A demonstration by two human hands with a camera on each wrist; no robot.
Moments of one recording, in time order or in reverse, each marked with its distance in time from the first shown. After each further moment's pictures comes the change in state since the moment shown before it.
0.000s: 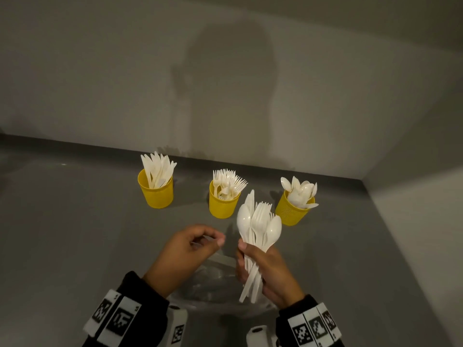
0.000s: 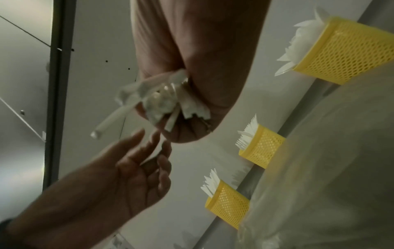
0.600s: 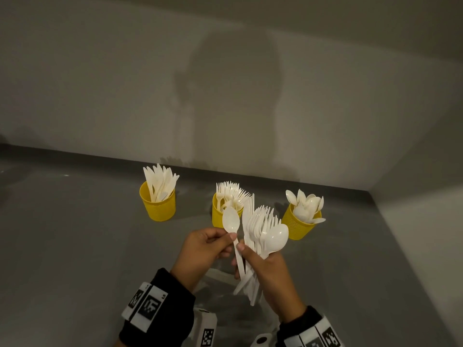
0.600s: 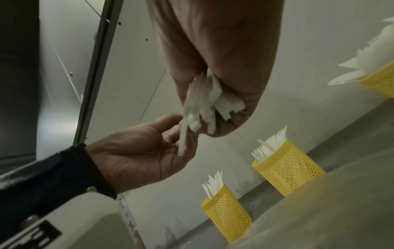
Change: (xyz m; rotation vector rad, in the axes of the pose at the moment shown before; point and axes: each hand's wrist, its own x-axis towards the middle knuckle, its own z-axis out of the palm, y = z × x) left_hand 0.041 0.010 0.022 -0.285 0.086 -0.216; right_hand 0.025 -0.009 0.006 -0.299 0.211 -0.192
